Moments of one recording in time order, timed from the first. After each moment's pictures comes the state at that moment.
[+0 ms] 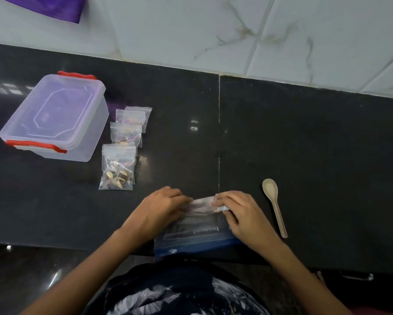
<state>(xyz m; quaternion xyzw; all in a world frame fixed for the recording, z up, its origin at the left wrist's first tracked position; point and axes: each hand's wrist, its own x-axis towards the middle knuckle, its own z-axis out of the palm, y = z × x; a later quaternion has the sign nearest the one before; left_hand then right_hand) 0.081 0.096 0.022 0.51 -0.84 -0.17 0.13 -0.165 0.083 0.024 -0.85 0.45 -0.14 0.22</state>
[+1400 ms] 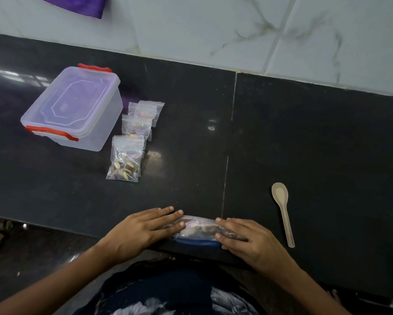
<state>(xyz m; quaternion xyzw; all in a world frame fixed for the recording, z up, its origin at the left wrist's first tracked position) 0.113 0.153 -0.010 0.43 -0.90 -0.03 0.04 -0.202 0.102 -0.011 -0.95 0.24 -0.19 0.10</state>
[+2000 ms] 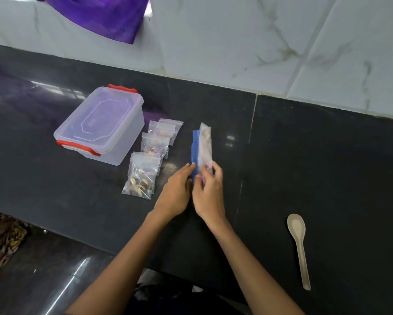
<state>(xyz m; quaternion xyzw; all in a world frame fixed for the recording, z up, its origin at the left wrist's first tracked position) 0.068 0.041 0.020 0.71 -0.58 -0.27 0.29 -0.030 0.016 0.017 -0.67 0.54 -0.31 0.39</state>
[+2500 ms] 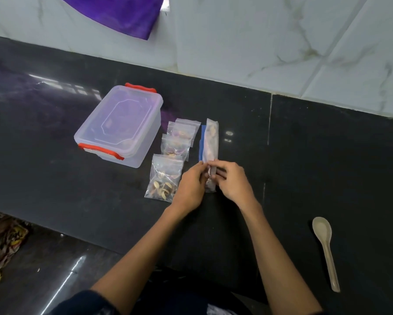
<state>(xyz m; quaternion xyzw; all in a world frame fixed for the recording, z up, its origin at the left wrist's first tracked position) 0.097 0.031 0.027 0.69 -0.55 -0.32 0.34 -0.019 -0.025 0.026 -0.70 0.51 -0.20 0.45</state>
